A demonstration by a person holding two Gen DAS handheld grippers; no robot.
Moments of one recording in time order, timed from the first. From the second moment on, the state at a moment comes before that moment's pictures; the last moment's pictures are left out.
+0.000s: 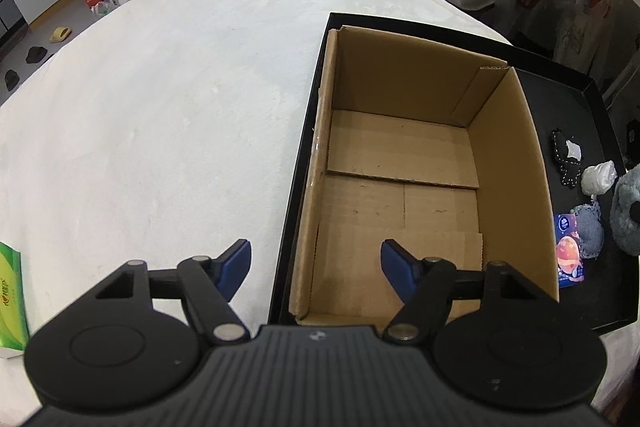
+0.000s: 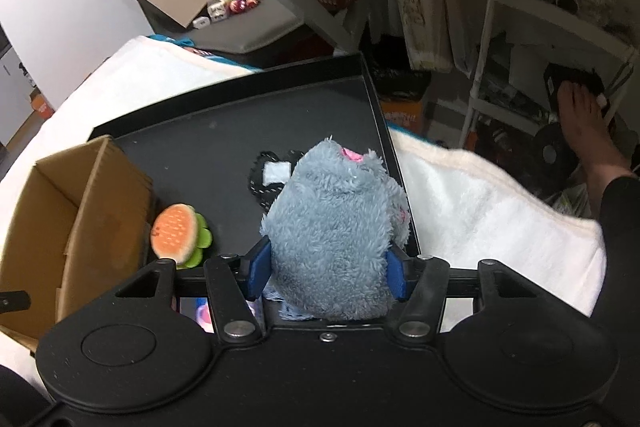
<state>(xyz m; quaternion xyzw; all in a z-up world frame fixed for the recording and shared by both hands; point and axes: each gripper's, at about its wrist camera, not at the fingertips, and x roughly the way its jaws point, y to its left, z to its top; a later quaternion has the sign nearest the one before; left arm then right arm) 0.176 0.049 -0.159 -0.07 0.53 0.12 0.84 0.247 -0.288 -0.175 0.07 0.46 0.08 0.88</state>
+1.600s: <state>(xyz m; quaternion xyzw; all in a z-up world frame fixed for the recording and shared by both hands) 0.183 0.091 -0.176 -0.17 0.51 0.09 0.84 0.241 -0.108 -0.097 -0.06 0.42 0.25 0.87</state>
